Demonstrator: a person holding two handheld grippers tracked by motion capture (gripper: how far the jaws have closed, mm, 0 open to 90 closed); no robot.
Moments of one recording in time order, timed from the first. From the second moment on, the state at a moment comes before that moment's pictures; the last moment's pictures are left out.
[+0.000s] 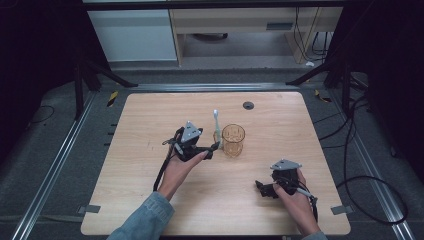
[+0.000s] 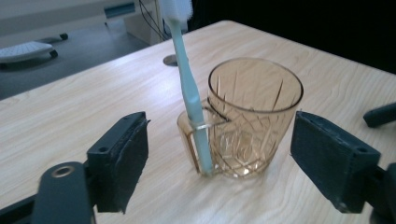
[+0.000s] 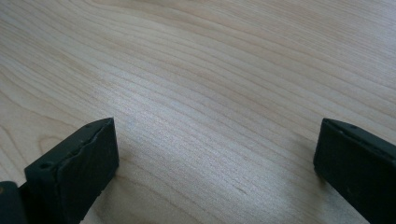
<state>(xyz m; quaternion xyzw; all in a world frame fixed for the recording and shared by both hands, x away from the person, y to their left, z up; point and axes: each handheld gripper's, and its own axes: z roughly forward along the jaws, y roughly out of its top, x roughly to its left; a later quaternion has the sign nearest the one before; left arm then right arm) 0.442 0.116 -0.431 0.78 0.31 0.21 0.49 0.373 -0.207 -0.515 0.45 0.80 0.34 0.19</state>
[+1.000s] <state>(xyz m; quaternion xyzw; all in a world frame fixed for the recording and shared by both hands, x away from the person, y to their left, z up) 0.439 0.156 -0.416 0.83 0.34 0.19 0.41 0.373 -0.207 -0.515 0.45 0.80 0.34 0.19</state>
